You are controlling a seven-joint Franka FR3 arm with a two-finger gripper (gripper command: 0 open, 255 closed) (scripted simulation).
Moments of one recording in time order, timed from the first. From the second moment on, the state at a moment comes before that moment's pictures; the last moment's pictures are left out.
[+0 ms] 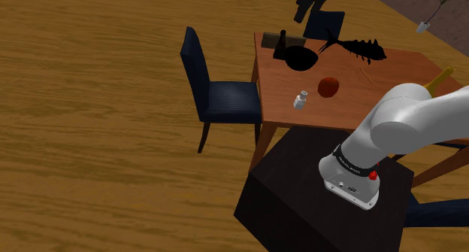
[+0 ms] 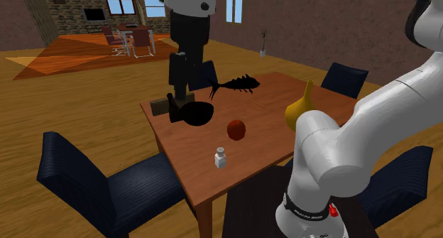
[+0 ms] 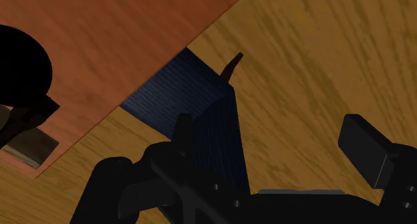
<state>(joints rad) 0.01 -0.78 0.03 -2.30 -0.04 1.68 0.05</state>
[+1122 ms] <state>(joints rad) -0.09 -0.77 -0.17 -2.69 -0.15 2.01 -0.12</state>
